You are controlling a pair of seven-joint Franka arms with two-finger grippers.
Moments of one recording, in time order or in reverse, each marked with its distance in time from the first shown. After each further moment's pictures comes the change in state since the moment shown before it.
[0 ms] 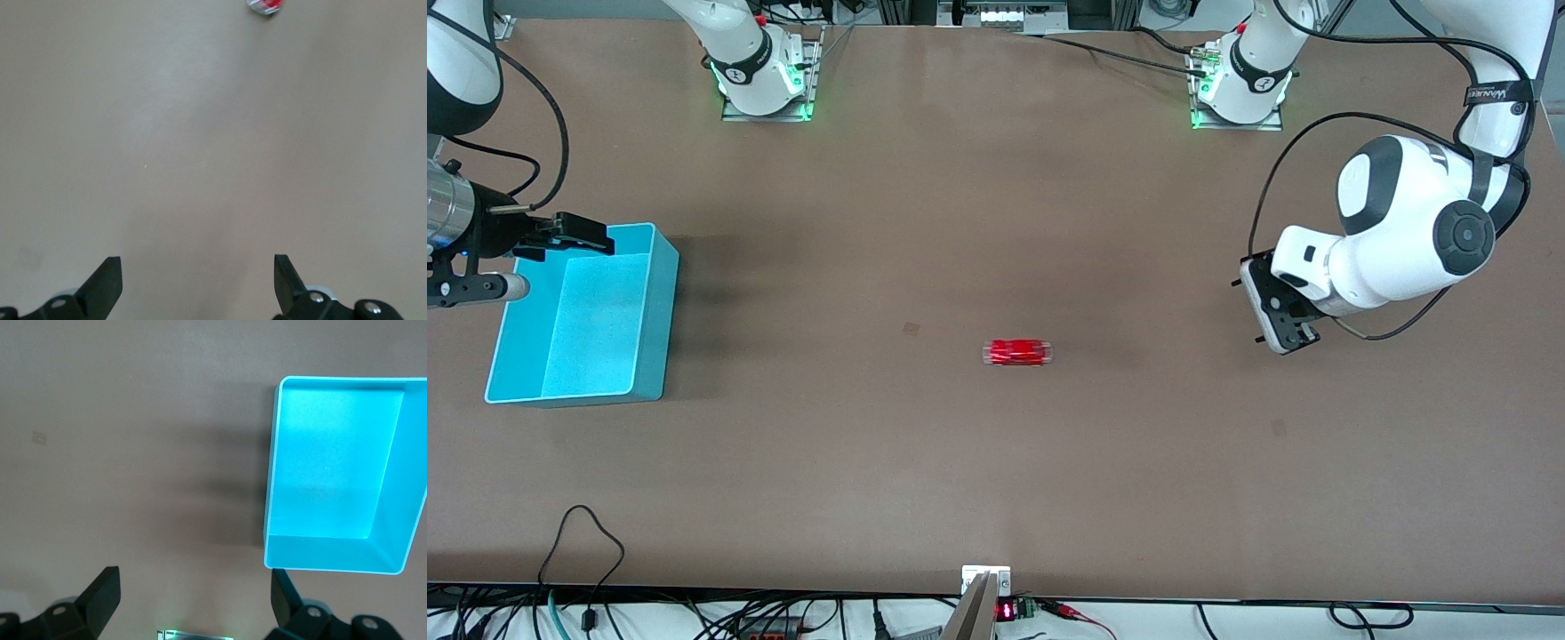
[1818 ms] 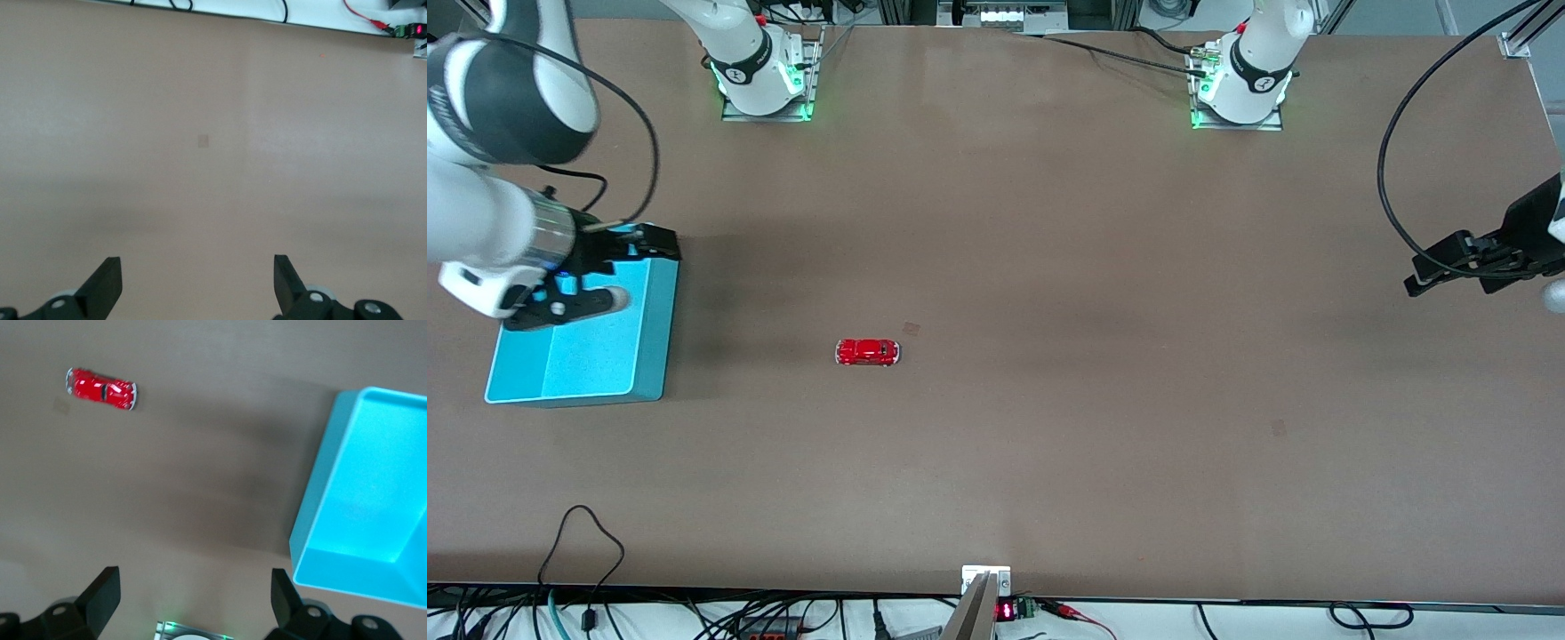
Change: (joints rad) left arm -0.111 -0.111 0.295 0.437 0.094 -0.384 -1.016; right arm 0.127 0.079 0.010 -0.002 0.003 0.000 -0.068
